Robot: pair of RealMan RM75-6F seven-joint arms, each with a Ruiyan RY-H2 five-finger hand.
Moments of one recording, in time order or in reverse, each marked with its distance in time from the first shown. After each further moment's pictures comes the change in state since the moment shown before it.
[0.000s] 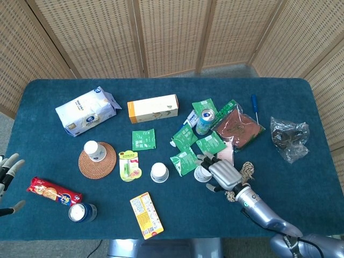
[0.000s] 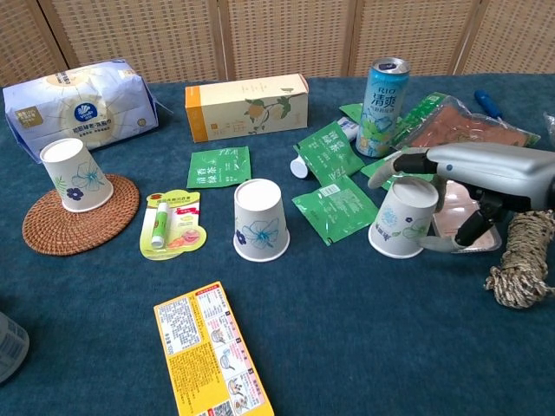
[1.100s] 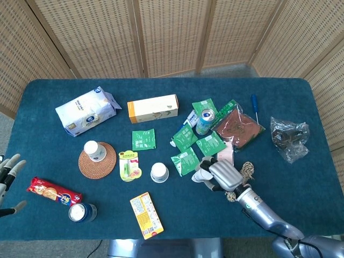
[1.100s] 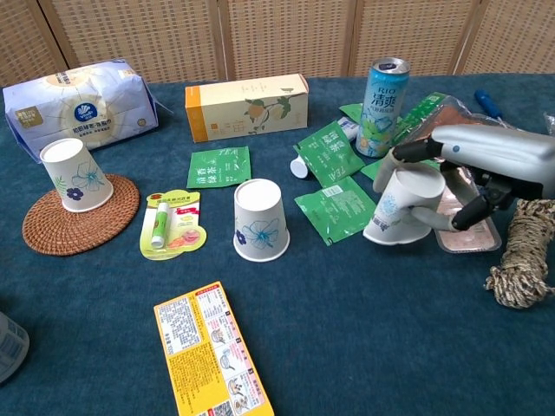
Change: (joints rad) left arm -0.001 -0.002 0.002 -0.004 0.002 -0.005 0.003; right arm 0.005 0.020 -0.022 -0.021 -0.070 0.100 0.082
